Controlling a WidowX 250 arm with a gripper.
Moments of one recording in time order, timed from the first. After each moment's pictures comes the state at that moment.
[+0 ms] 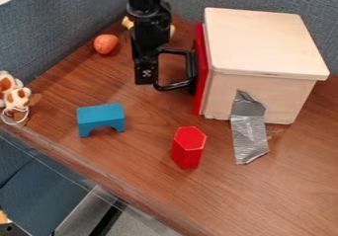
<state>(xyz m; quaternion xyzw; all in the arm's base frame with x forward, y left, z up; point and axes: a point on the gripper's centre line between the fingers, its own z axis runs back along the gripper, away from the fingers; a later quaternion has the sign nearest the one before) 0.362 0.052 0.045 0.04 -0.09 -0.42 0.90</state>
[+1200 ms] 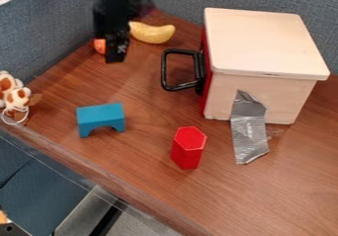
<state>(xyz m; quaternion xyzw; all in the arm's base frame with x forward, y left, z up) 0.327 0.109 0.086 0.08 -0.04 -0.28 0.96</state>
